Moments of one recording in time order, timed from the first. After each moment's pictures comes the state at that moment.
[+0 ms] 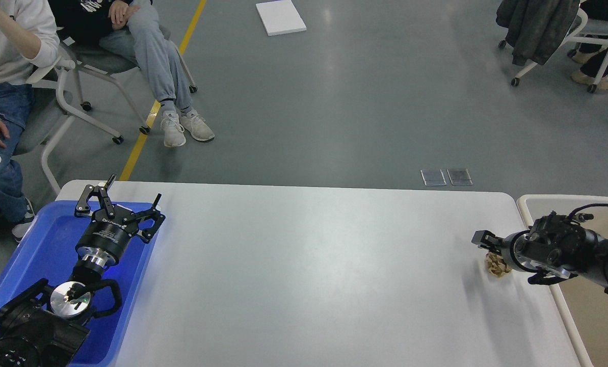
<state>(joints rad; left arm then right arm) -0.51 0.28 -1.02 -0.35 -0.22 -0.79 -0.19 1.10 -0.34 -0.83 0.59 -0.19 0.02 -0.13</state>
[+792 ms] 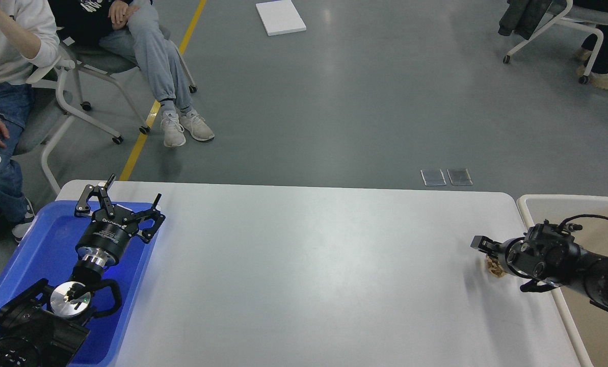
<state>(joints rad) -0.51 0.28 -1.02 -0.35 -0.22 -0.79 -0.19 1.01 -0.26 -0.83 0.43 -0.19 0.02 -0.13</state>
